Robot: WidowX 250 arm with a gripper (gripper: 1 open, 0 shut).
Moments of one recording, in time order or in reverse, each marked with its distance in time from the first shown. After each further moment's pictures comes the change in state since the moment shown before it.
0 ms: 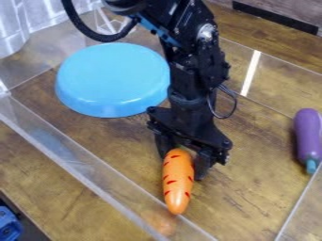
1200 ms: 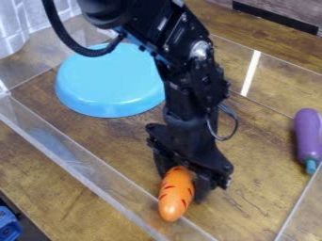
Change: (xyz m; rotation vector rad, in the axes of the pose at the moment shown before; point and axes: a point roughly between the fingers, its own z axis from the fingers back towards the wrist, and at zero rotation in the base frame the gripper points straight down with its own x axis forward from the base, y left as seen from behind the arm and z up) arm -0.031 -0.018 0.002 -0.030 0.023 -0.085
